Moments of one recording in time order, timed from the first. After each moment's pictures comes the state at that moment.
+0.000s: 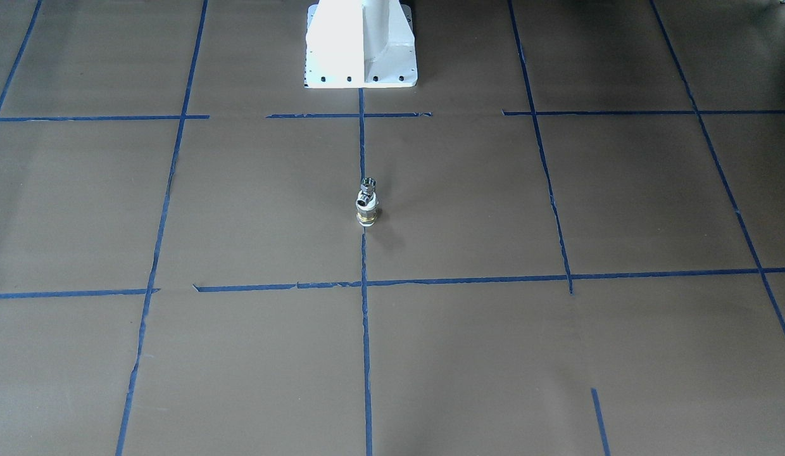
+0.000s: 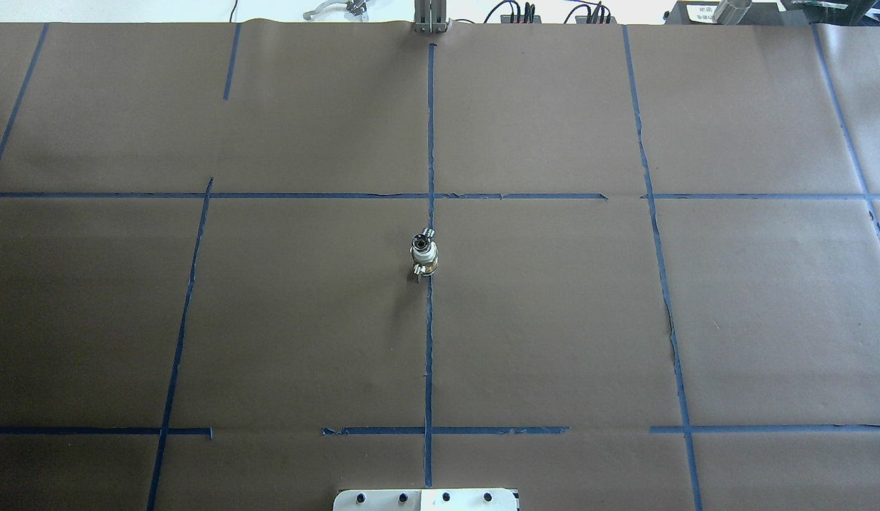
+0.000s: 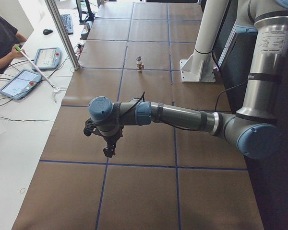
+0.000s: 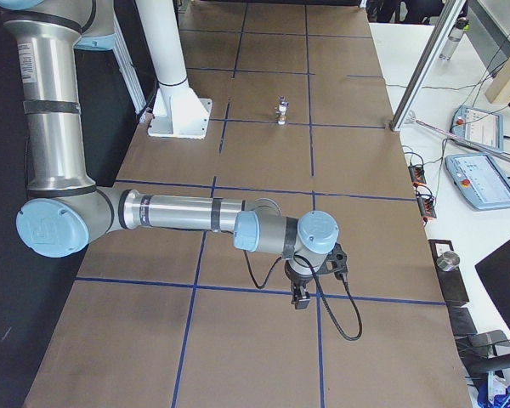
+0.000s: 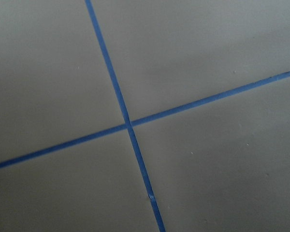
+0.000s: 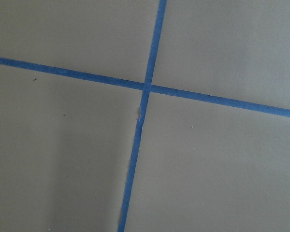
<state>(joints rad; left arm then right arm) -1.60 -1.66 -1.66 -1.30 -2.43 0.30 1.58 -1.53 1.52 -1.65 2.37 -0.25</state>
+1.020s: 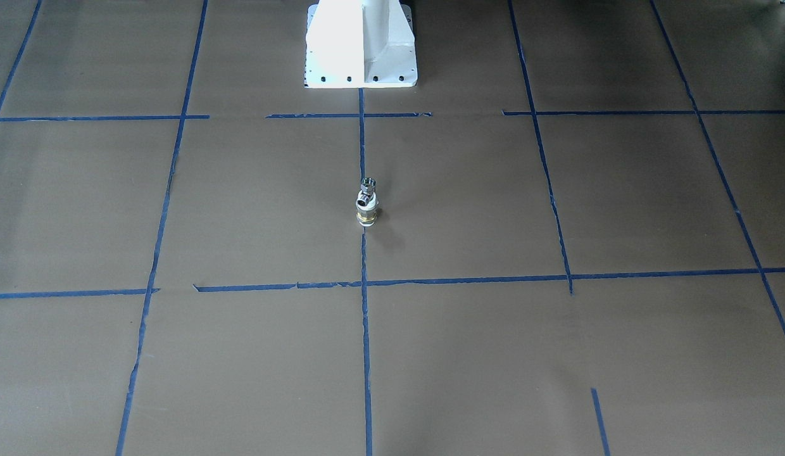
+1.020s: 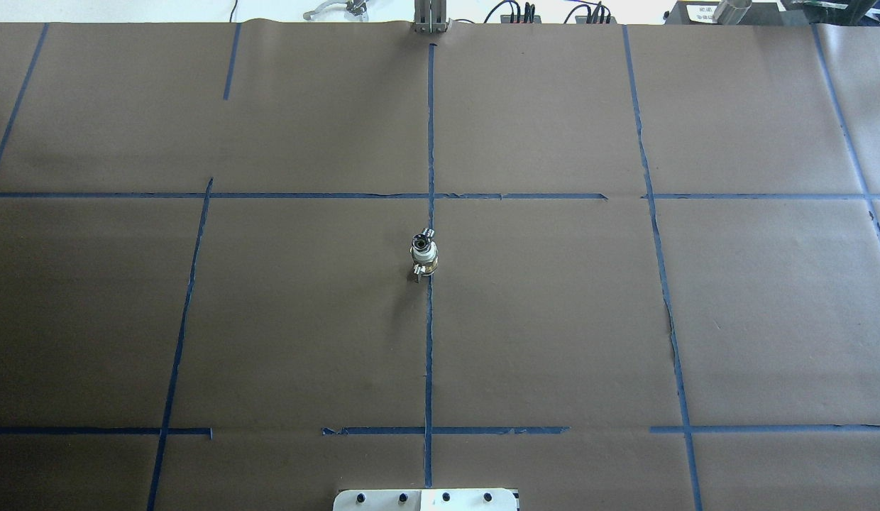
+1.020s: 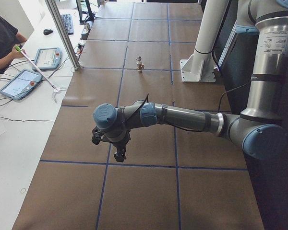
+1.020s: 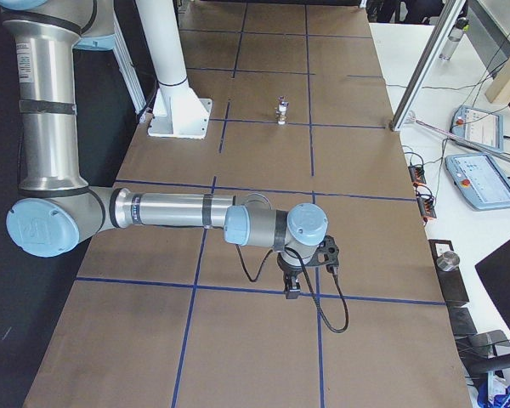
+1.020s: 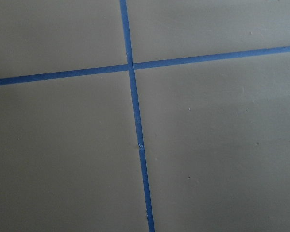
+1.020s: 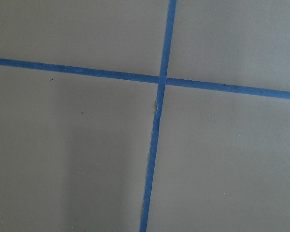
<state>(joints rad) -1.60 -1.61 -1.67 -1.22 -2.43 0.30 1.56 -1.58 1.59 -1.65 2.38 -0.15</state>
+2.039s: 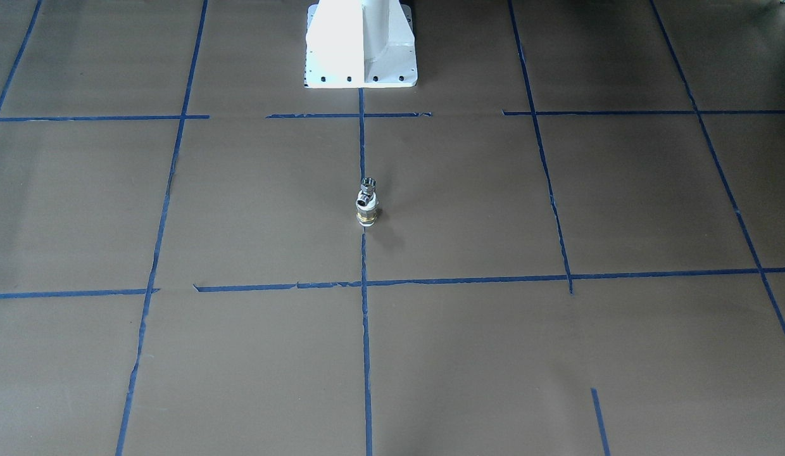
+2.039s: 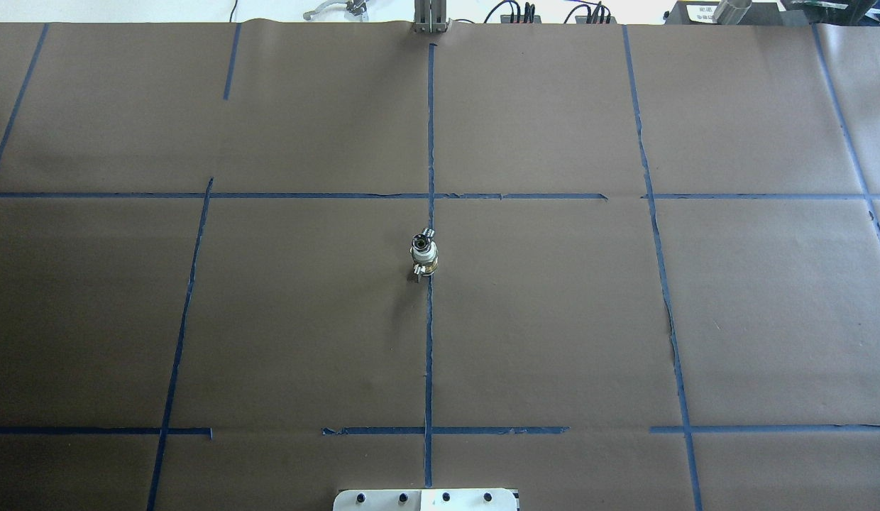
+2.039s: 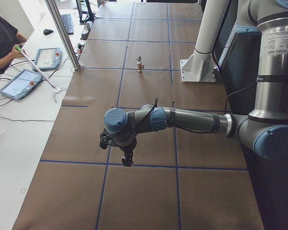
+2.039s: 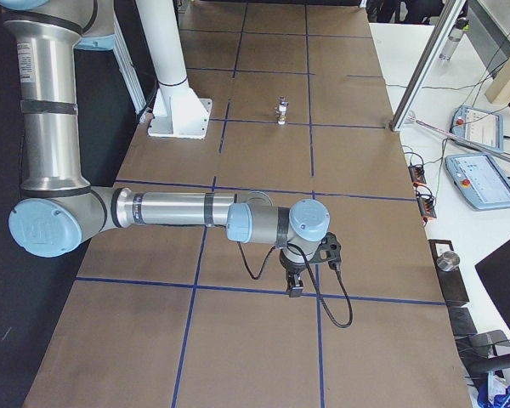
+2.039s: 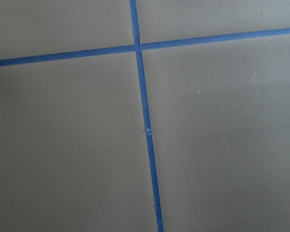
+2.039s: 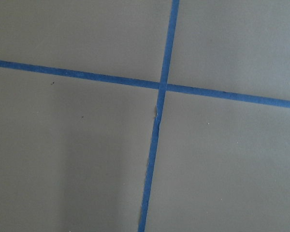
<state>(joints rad) -1.60 -1.53 -1.74 -1.27 -2.37 0.24 1.55 -1.56 1.60 -1.63 2.36 -0.15</state>
